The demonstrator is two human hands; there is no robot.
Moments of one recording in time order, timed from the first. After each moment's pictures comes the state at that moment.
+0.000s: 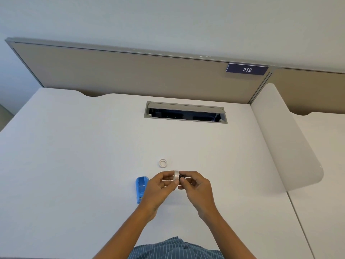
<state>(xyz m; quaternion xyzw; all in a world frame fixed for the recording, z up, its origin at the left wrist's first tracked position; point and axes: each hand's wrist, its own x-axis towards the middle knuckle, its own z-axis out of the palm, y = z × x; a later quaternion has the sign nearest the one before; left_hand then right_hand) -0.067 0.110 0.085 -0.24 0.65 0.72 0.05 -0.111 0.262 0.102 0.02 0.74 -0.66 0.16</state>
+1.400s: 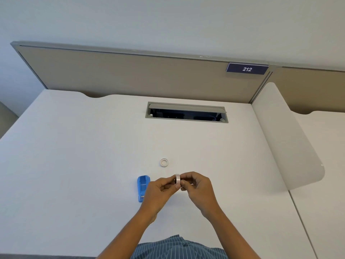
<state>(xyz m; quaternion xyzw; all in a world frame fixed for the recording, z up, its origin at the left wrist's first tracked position) -0.052 0.113 0.083 -0.23 0.69 0.69 0.05 -0.112 0.272 0.102 -0.02 0.77 -0.61 0.20</state>
